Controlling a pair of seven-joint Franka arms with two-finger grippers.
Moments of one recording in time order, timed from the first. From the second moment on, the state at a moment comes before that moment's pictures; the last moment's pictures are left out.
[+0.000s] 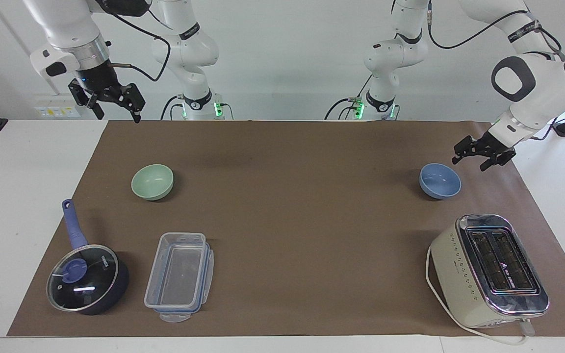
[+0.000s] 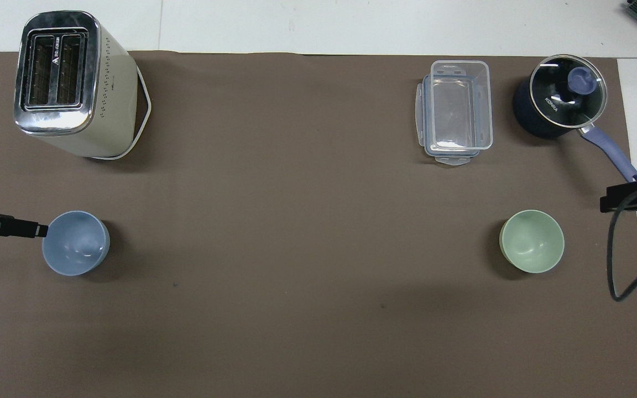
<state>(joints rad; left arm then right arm) 0.23 -0.03 0.01 -2.06 -0.18 1.94 0.53 -0.07 -0.11 0.01 -1.67 -0.03 1.55 0.06</state>
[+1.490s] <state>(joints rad) 0.32 0.10 0.01 -2.22 -0.32 2.18 0.71 -0.07 -0.11 0.01 -1.67 -0.03 1.55 0.06</state>
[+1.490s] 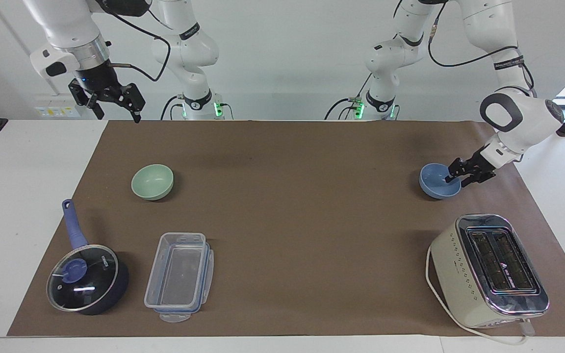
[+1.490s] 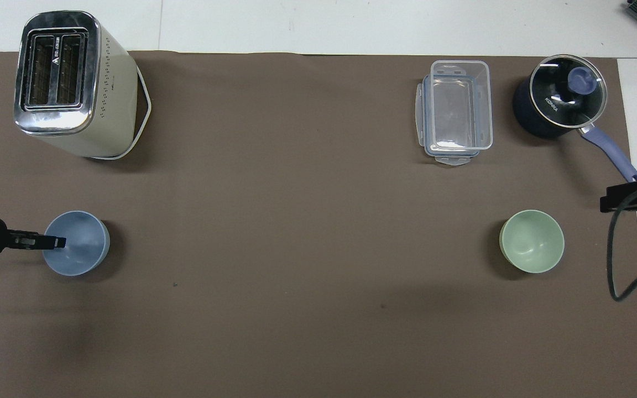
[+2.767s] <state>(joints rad) 0.21 -0.13 -0.01 -2.33 -0.32 2.21 0.67 -0.07 -0.11 0.01 -1.67 -0.03 1.55 0.06</state>
